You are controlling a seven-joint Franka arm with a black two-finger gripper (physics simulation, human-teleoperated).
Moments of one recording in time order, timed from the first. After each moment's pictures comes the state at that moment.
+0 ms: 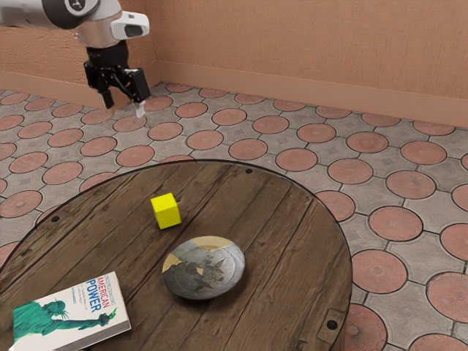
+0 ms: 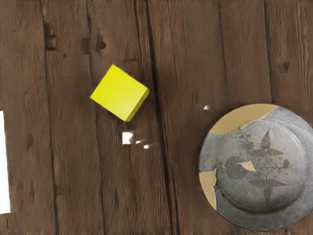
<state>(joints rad) -0.03 0.06 0.10 -1.48 0.01 1.57 0.14</state>
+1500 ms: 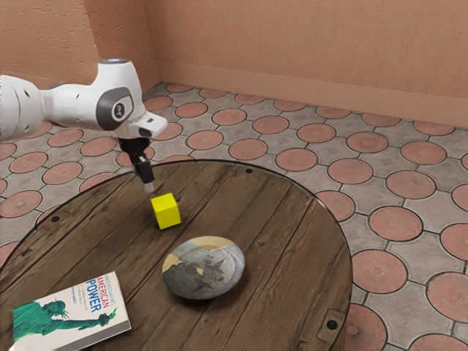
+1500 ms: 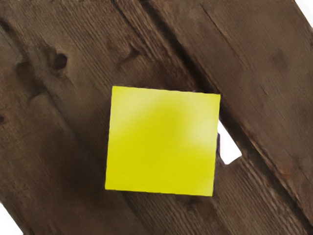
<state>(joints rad) 0.35 0.44 -0.20 -1.63 0.08 2.01 0.73</state>
